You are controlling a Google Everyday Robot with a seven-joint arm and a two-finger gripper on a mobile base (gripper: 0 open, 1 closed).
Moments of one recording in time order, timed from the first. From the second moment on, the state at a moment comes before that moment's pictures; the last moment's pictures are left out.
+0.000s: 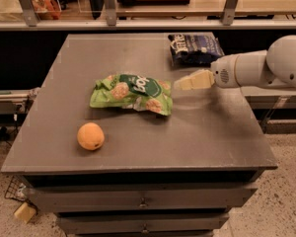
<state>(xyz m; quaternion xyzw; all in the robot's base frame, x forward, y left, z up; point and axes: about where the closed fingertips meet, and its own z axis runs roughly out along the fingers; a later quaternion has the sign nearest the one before) 0.653 -0.151 0.840 -0.29 0.82 0.23 0.44</state>
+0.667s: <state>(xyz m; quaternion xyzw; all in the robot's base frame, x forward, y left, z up) 0.683 -0.089 0.959 -0.38 0.75 0.17 0.52</state>
